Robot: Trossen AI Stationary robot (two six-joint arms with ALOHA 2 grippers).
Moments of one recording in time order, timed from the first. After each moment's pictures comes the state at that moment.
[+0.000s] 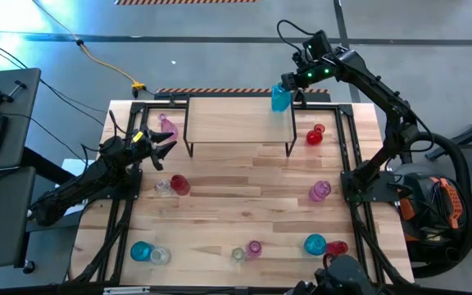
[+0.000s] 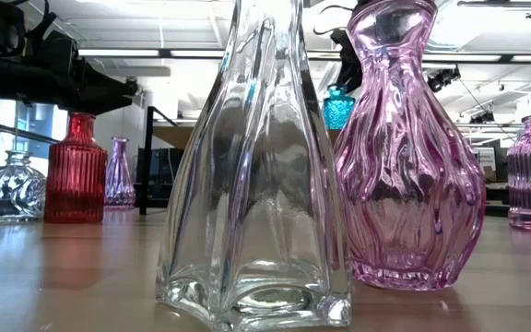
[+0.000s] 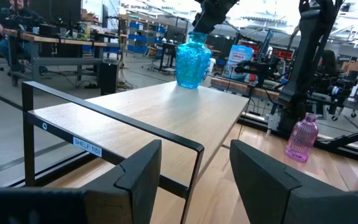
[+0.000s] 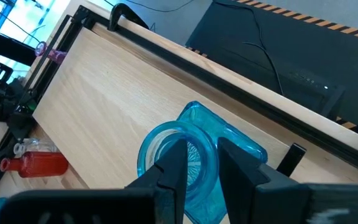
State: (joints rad) left arm 0.60 0.00 0.02 0.03 0.14 -0.16; right arm -0.89 1.61 1.69 -0.96 -0.35 0.28
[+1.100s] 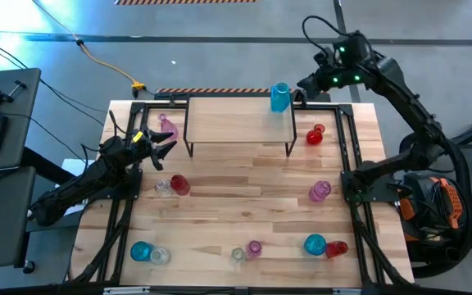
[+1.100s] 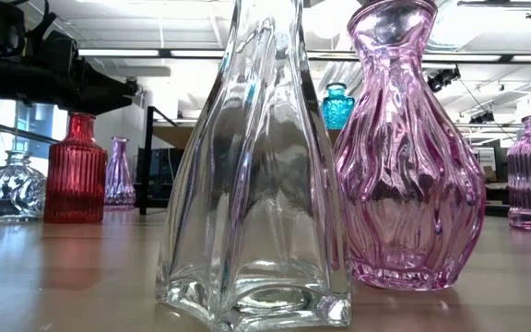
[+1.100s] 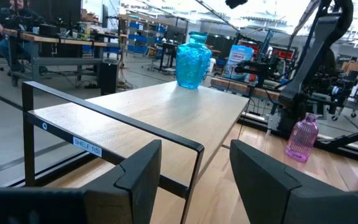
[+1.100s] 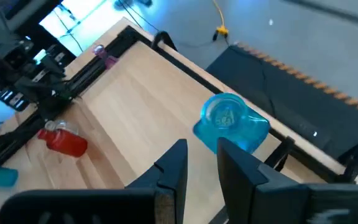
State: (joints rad) left arm 0.60 0.00 0.02 0.03 0.14 -0.16; right arm -0.82 1.33 1.69 -1.04 -0.31 0.15
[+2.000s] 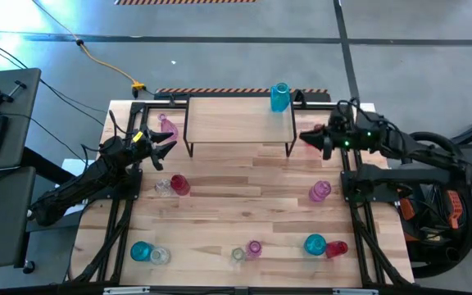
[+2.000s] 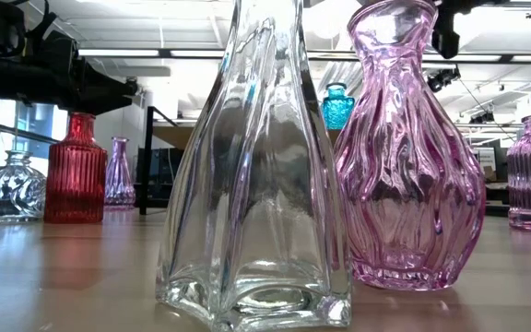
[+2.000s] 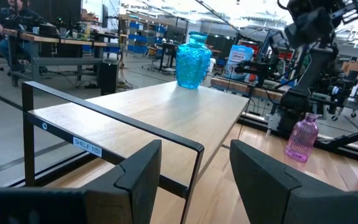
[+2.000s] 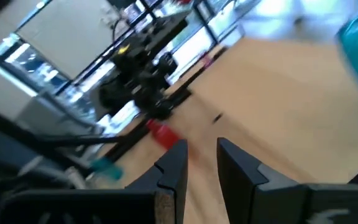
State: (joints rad) left arm 0.60 0.00 0.02 0.03 0.14 -0.16; right arm -0.25 0.64 0.77 -0.36 -0.07 0.65
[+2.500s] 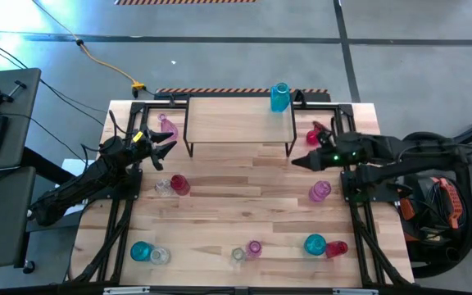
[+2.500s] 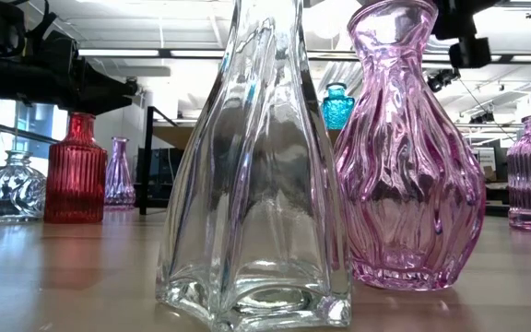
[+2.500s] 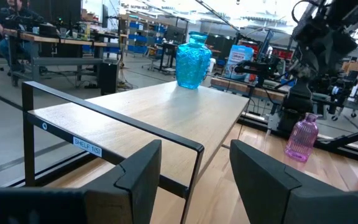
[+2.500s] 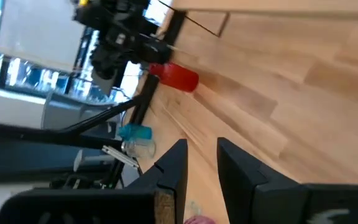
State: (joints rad) left arm 0.60 0.00 0.02 0.03 0.14 -0.16; right arm 0.05 0.76 0.76 -0.44 0.09 1.19
